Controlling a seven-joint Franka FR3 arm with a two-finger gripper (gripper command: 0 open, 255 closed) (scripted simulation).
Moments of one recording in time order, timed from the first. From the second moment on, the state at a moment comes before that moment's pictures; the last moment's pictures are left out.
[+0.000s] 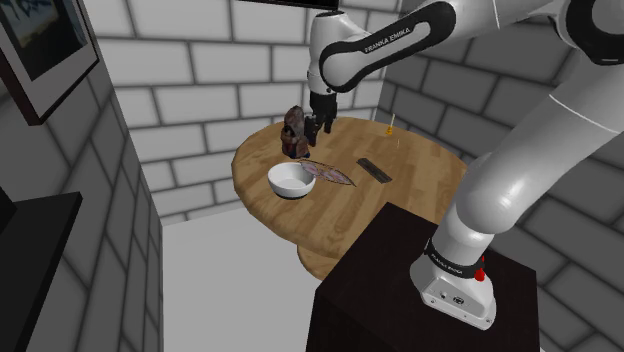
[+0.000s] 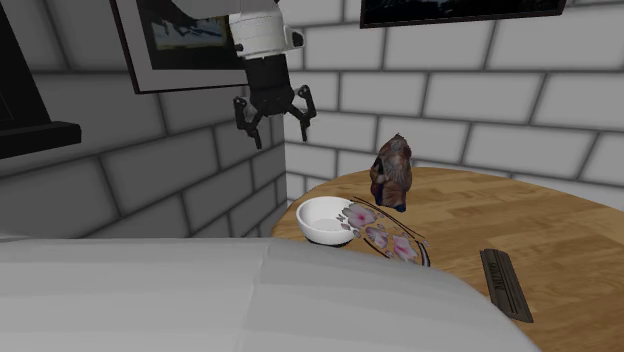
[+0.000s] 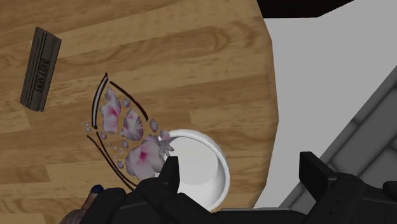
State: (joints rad) arm -0.01 -0.29 0.03 -2.39 -0.17 2.15 0.02
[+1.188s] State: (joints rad) arm -0.03 0.40 0.00 -2.03 -0.24 2.45 0.09
